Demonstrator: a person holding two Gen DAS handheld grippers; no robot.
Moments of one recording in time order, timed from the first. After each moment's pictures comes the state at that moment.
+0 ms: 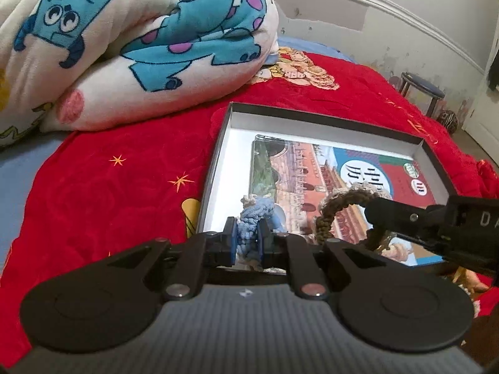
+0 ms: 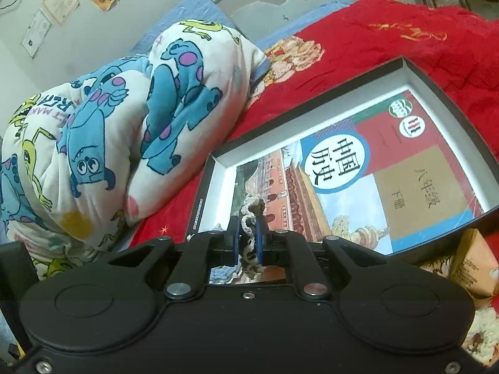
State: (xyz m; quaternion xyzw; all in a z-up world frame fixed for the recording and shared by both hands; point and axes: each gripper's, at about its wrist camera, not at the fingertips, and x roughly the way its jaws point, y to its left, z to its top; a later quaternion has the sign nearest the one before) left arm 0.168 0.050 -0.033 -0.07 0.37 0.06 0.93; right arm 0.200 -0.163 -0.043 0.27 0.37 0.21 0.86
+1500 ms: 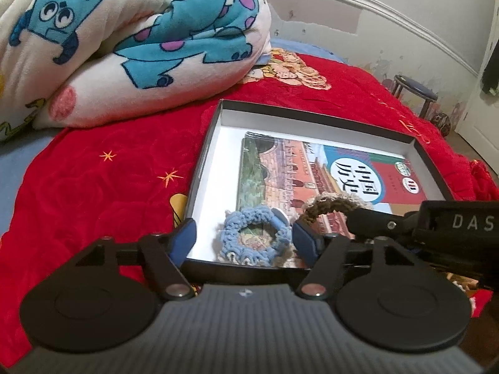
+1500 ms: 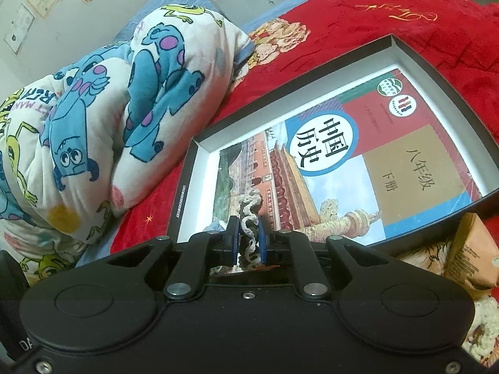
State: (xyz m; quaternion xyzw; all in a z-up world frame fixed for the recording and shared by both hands) left arm 0.164 0.045 -0.037 -0.08 0.36 0.04 0.93; right arm 0.202 -0.160 -0.050 0.26 0.40 0.19 0.86
